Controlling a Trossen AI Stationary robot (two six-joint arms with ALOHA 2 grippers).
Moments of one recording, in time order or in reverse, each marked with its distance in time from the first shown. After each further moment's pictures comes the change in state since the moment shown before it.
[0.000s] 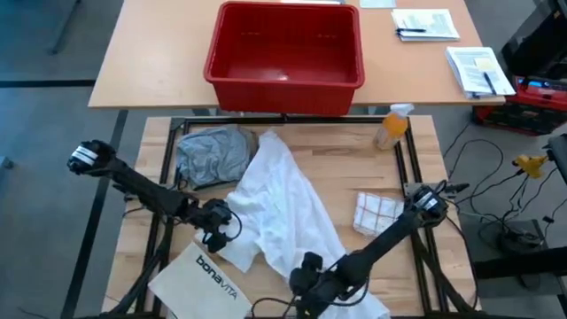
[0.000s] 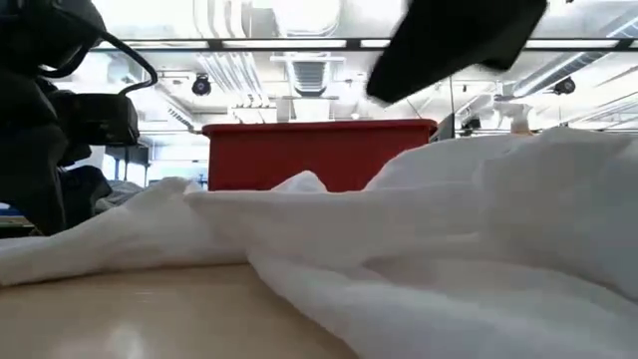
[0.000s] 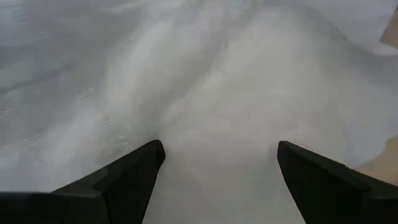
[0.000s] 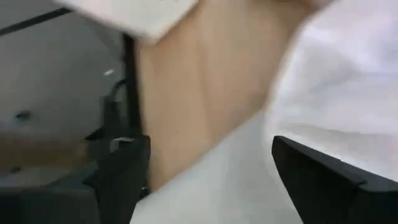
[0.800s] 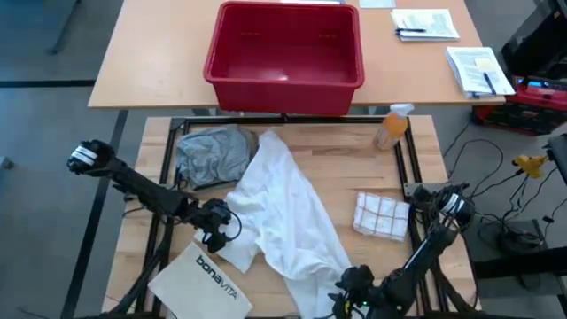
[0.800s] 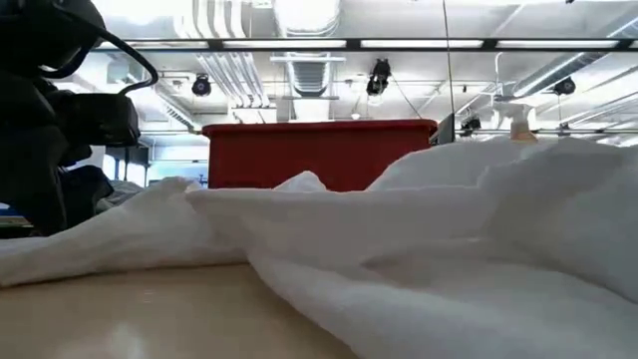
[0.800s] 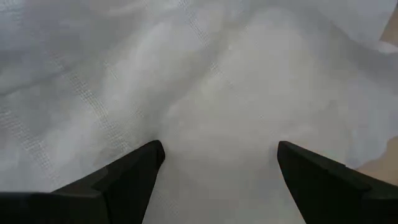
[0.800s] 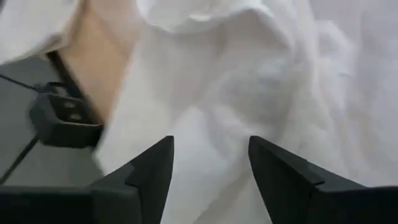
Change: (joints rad) left arm 0.001 -0.004 -0.001 0.009 -0.009 0.021; right arm 0.287 -0.102 -0.346 -0.009 0.327 0.925
